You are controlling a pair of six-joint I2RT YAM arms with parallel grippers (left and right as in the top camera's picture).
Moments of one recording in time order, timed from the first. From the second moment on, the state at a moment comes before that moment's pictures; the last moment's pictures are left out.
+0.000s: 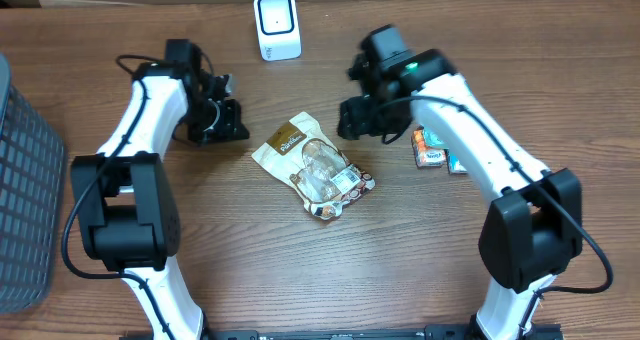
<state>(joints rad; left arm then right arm) 0.00 2.05 1.54 -0.97 0.36 -0.03 0.40 1.96 1.69 -1.06 -0.29 0.18</state>
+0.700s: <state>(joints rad) 0.00 2.05 1.54 -0.95 0.27 -0.05 0.75 1.96 1.41 -0.95 -0.40 0.38</state>
